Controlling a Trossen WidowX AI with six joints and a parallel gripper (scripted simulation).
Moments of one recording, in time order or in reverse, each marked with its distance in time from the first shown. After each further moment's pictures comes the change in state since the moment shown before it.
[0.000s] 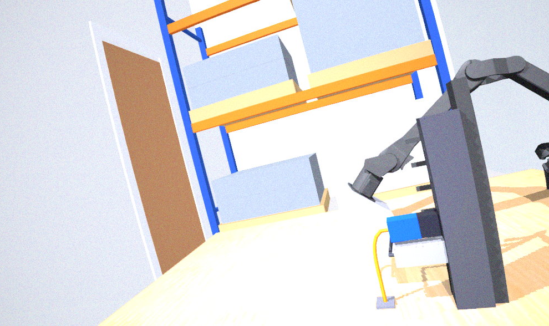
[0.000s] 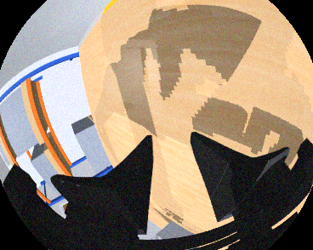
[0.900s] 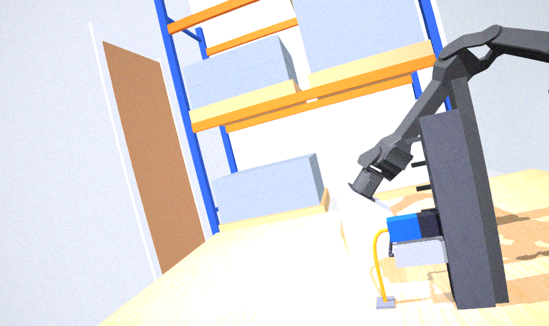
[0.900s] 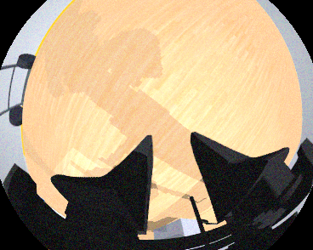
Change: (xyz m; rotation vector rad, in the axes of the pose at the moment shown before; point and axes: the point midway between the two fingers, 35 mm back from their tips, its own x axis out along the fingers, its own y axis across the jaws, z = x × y) arm -0.293 -0.194 -0.141 0.759 -0.475 -0.813
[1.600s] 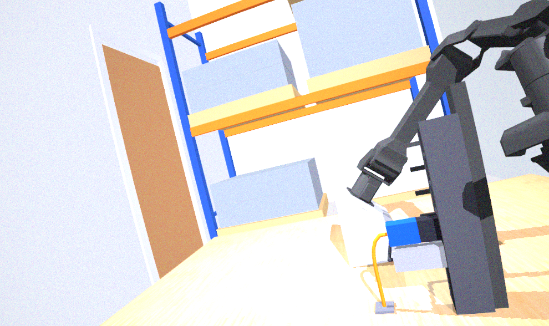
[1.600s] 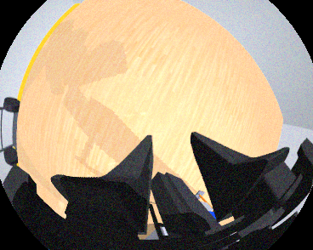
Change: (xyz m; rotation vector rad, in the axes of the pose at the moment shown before) arm -0.066 -0.123 0.006 0.161 -0.183 -0.209
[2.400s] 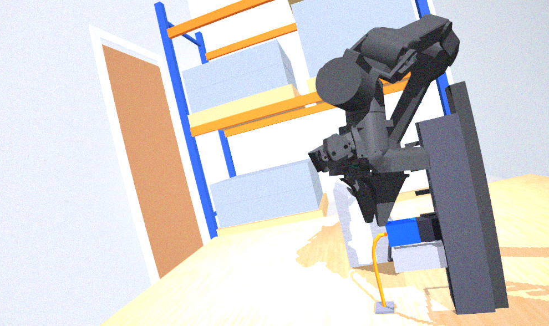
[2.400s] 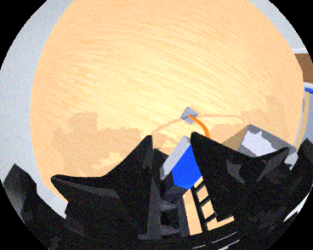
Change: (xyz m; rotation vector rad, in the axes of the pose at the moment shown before) arm -0.032 -0.165 -0.185 1.659 0.215 -0.224
